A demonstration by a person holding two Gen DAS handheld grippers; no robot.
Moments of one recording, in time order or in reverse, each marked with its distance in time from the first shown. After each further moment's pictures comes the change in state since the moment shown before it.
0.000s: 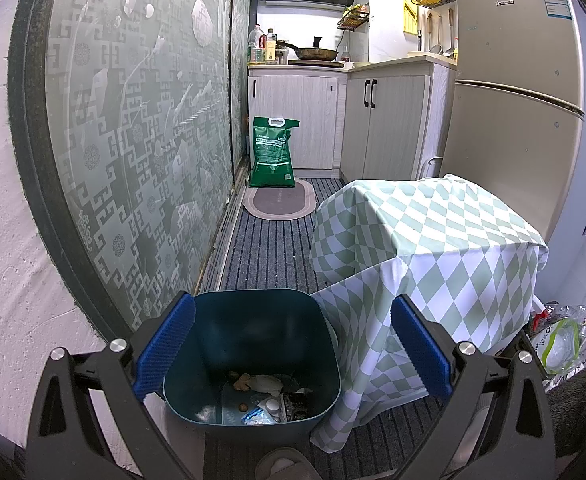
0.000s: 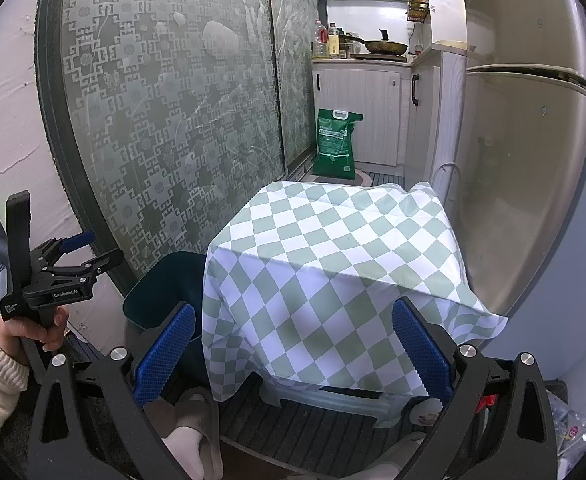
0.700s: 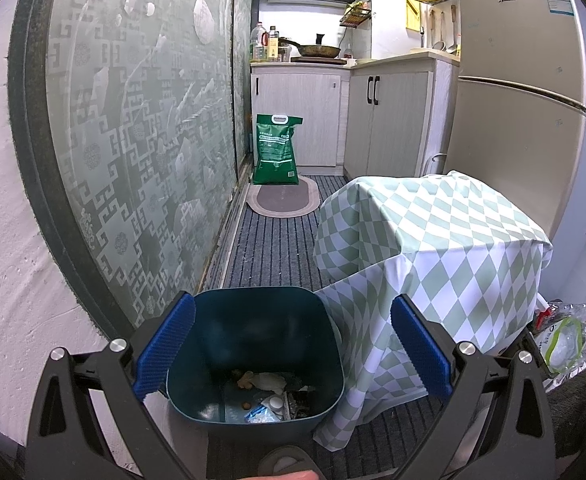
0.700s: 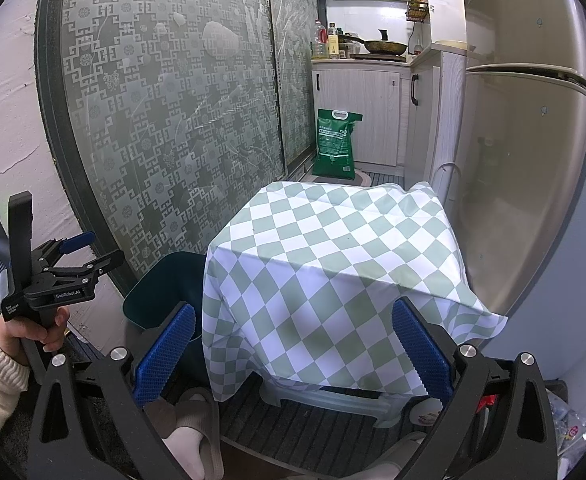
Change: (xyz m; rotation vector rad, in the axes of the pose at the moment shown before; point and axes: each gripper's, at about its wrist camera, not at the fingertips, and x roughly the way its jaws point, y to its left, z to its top) left arm 0.001 0.003 -0.002 0.003 0.010 0.013; right arm 0.000 0.000 0.000 0.000 0.000 0.000
